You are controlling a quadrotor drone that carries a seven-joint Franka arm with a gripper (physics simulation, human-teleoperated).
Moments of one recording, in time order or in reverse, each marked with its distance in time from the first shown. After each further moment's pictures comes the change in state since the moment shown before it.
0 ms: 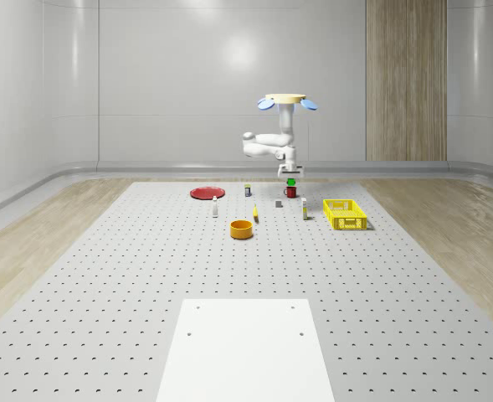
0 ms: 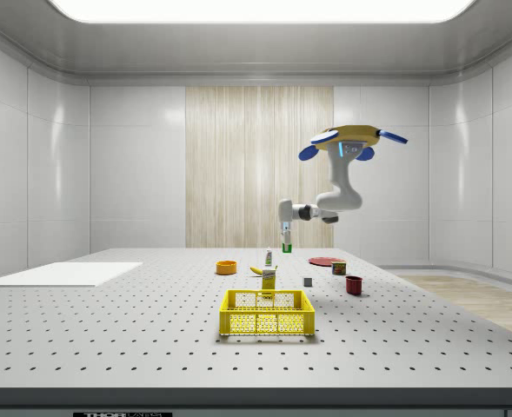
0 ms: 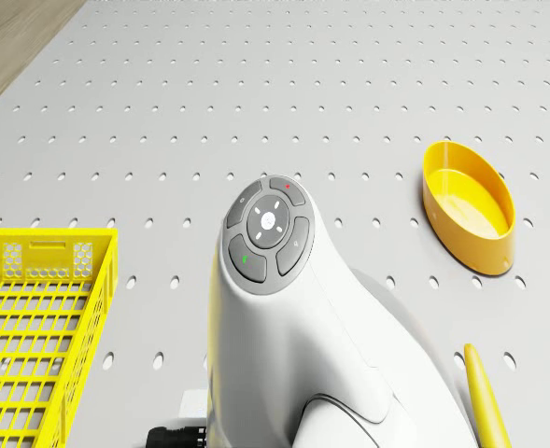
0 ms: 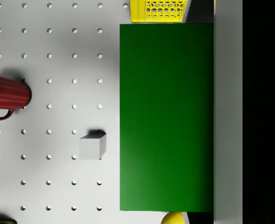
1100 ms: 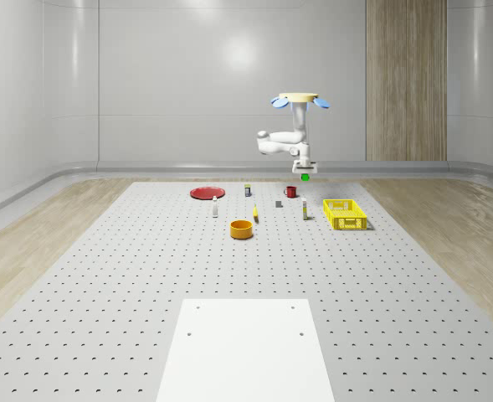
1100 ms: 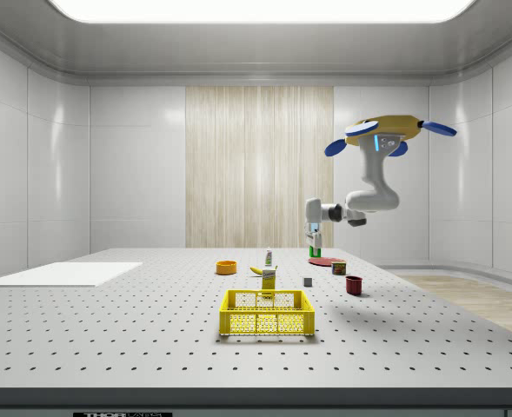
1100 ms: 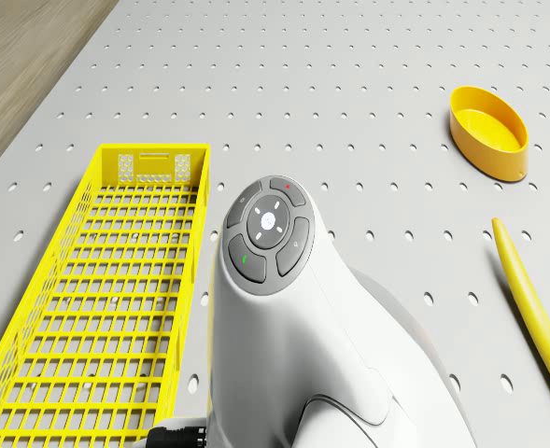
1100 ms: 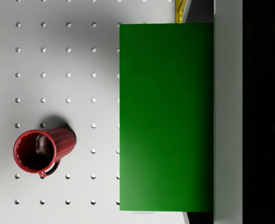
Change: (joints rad) arm 0.009 0.032 -0.005 -0.002 -0.014 -0.030 -0.007
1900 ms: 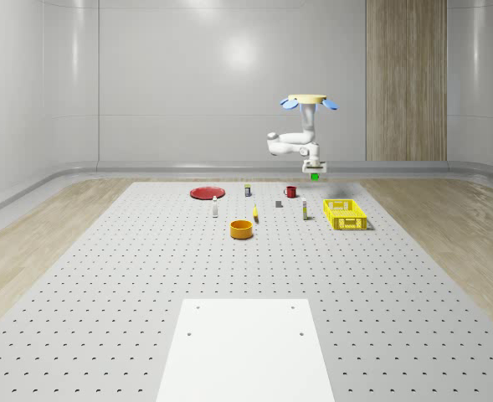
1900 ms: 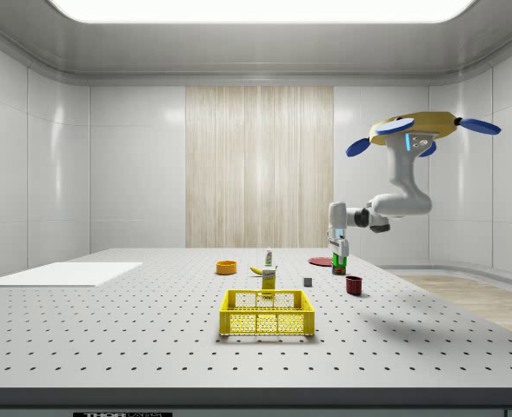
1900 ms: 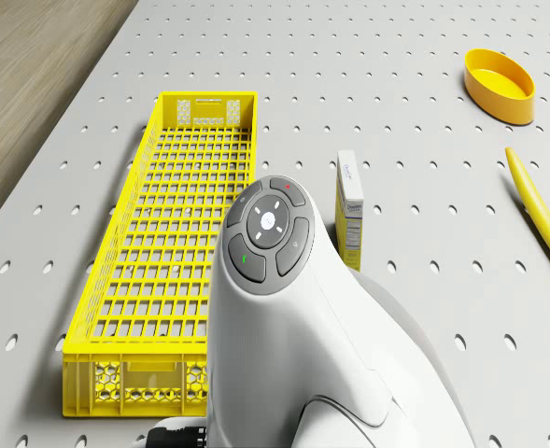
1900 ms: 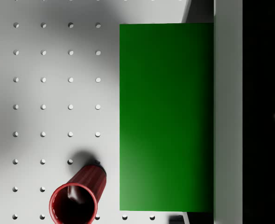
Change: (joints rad) arm 0.008 0.030 -0.005 -0.002 -0.013 -0.028 -0.007
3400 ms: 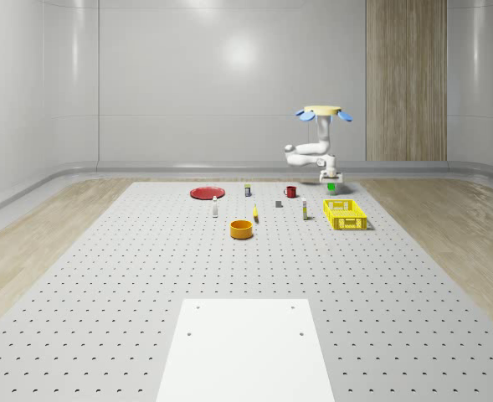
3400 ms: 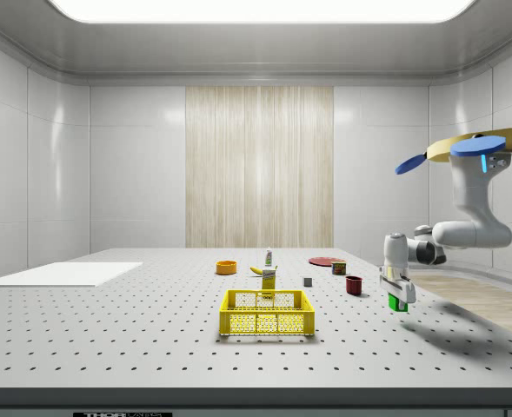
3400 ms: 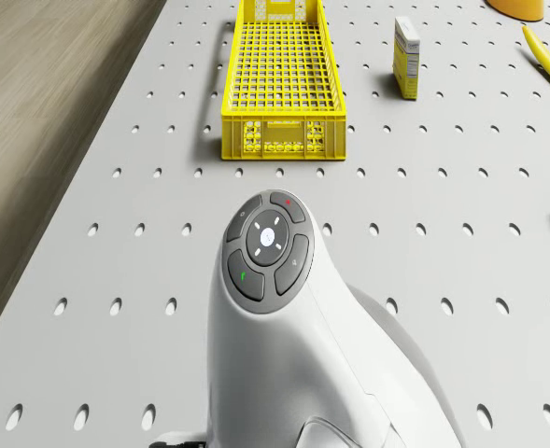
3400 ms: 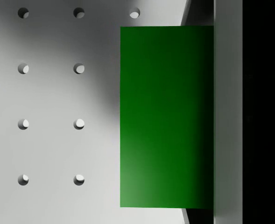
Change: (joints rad) arm 0.022 0.066 -0.044 0.001 -0.061 -0.052 -0.018
